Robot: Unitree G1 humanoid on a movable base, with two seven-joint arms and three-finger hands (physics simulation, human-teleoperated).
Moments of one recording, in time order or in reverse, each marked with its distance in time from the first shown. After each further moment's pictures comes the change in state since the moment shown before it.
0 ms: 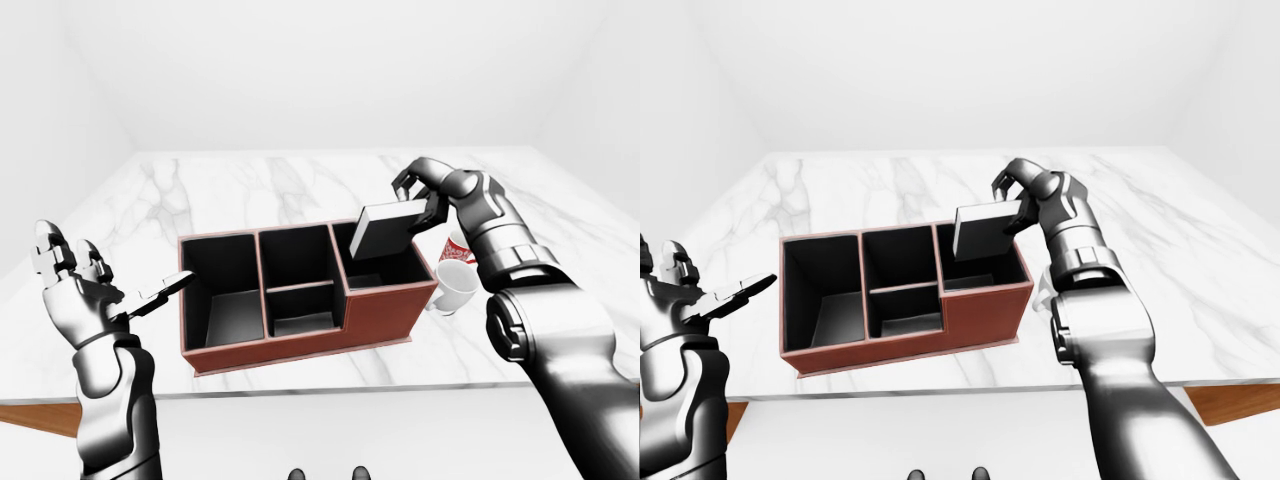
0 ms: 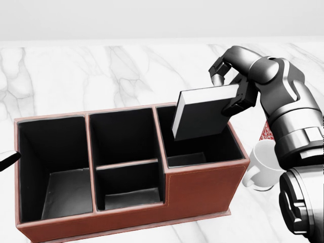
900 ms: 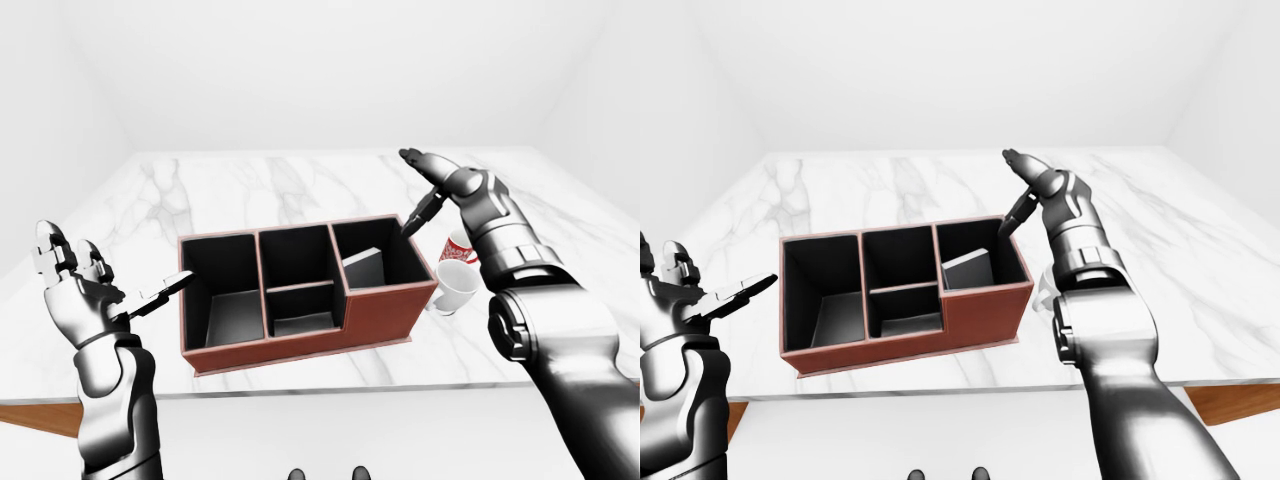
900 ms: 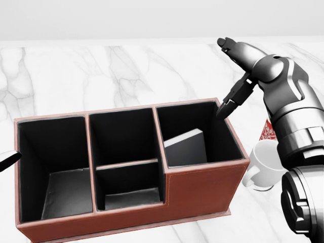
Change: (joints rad) left arm -0.001 0.001 -0.003 0.007 0.001 -0.004 0.002; right arm 0.003 -0.009 -0.017 0.001 0.025 0.000 -0.035
